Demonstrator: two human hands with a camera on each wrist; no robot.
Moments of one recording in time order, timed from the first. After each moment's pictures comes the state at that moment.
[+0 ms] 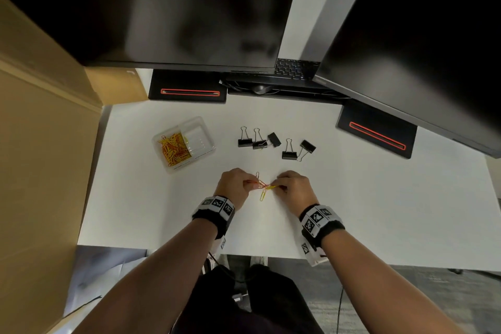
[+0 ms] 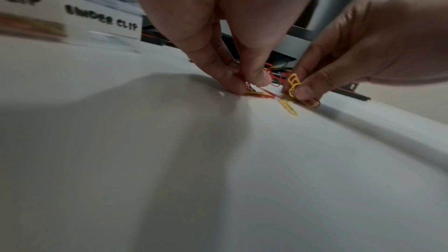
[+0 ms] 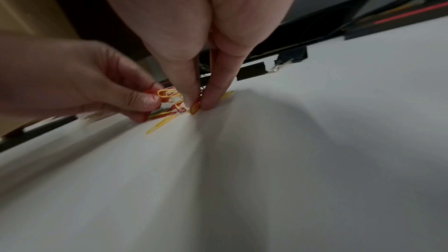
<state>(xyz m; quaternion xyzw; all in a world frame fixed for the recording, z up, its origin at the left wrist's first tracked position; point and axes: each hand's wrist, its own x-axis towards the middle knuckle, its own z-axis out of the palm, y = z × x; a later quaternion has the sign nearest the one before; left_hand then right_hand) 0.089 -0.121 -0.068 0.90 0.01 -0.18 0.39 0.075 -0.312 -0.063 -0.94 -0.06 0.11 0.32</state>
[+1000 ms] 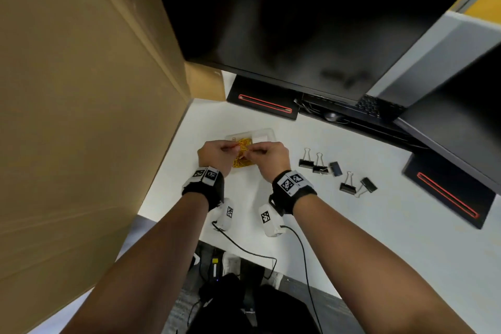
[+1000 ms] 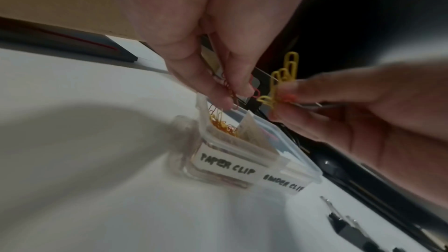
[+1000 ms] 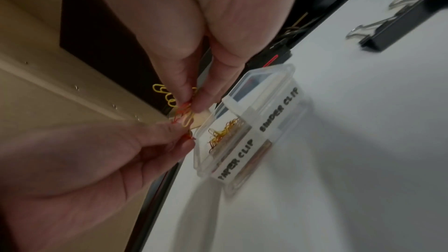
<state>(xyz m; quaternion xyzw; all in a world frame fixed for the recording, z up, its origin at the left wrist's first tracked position) 0.126 0.048 -0.006 0.78 0.35 0.00 0.52 0.163 -0.092 -0.005 -0.82 0.01 0.19 0.53</state>
